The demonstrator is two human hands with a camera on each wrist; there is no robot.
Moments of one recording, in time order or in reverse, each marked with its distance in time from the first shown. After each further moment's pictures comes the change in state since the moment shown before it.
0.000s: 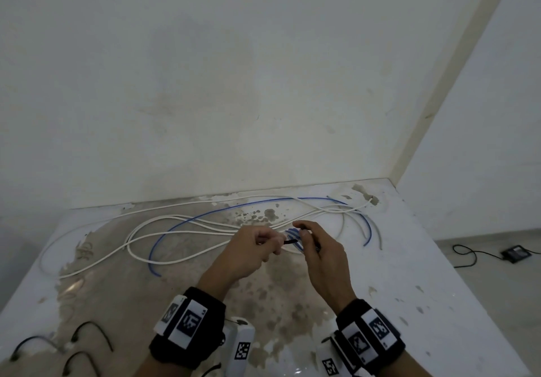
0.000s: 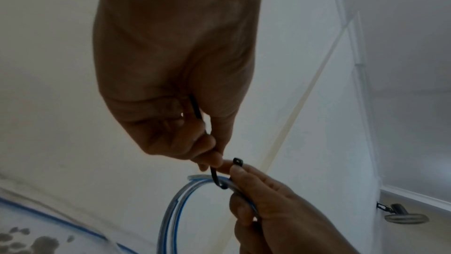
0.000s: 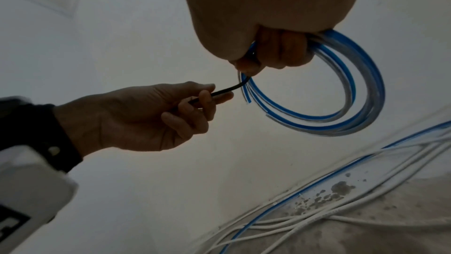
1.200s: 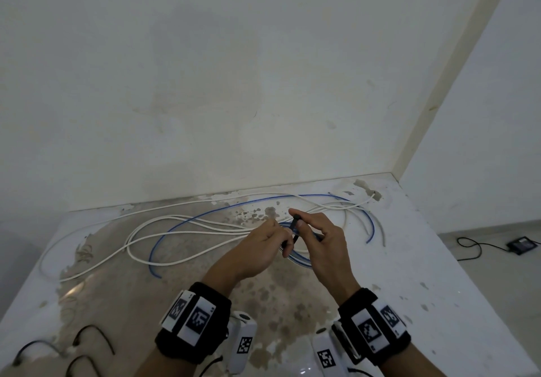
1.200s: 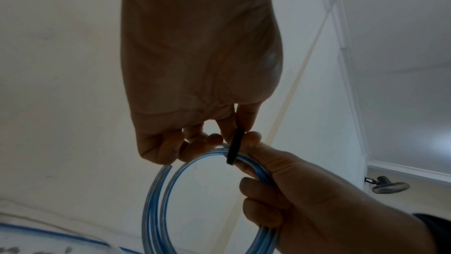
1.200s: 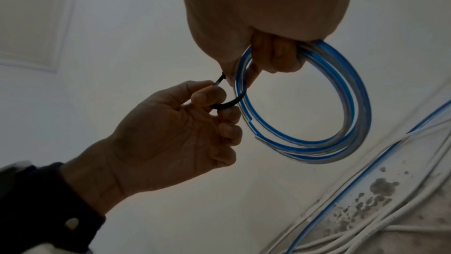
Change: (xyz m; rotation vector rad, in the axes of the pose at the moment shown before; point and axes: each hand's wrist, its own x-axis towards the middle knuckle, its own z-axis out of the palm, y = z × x) left_hand 0.014 0.011 0.007 0.292 -0.185 0.115; right_hand 0.023 -0.002 0.002 0.360 0.005 -0.030
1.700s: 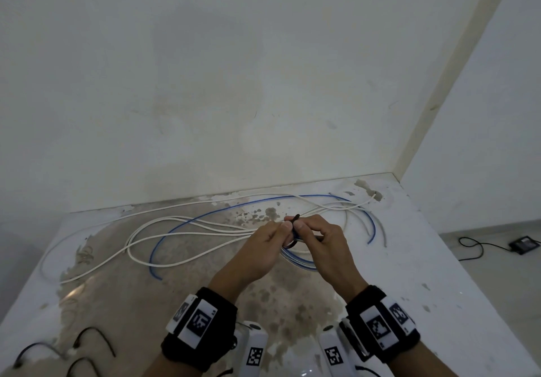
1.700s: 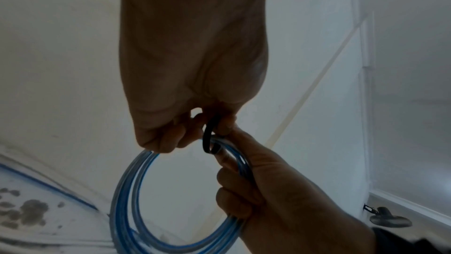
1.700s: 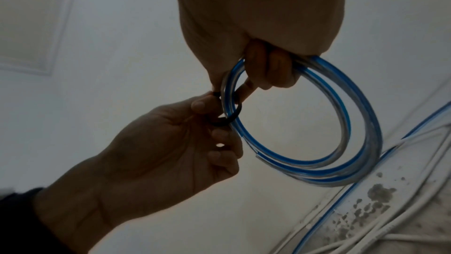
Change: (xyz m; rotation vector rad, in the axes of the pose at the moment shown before) left_hand 0.002 0.003 0.011 -0.187 0.139 0.074; right_hand 0.006 -0.011 -0.007 0.042 -0.132 0.042
